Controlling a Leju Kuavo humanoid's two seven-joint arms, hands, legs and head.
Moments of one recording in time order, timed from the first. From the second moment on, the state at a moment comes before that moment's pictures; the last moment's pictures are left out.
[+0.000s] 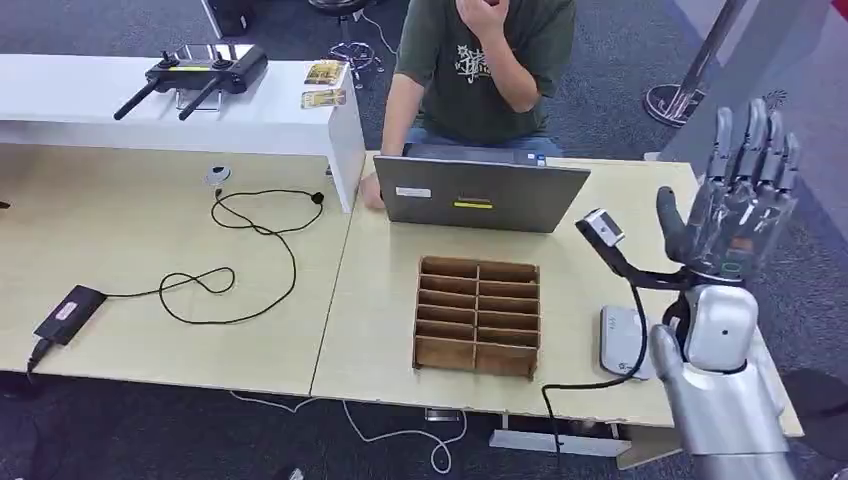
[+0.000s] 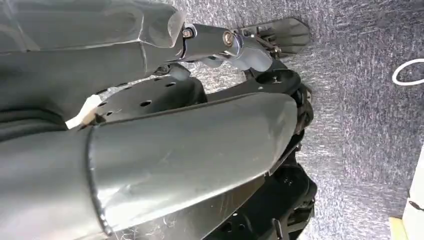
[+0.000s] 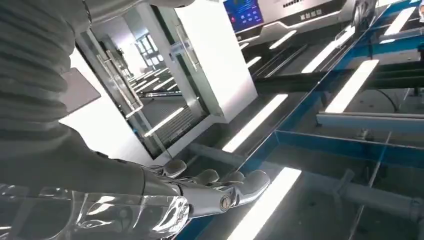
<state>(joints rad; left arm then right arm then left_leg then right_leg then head) -0.05 -0.05 -0.31 -0.31 0.47 -0.23 -0.06 -0.46 -0.23 0.18 -1.40 1.54 -0.63 0.27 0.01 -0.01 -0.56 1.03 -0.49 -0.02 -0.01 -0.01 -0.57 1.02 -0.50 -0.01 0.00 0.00</state>
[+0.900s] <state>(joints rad) -0.02 -0.06 -0.30 -0.31 0.51 -0.23 -0.12 -0.05 -0.17 0.05 -1.77 1.54 -0.59 0.23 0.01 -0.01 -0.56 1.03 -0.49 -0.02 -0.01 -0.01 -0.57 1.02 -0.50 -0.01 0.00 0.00</state>
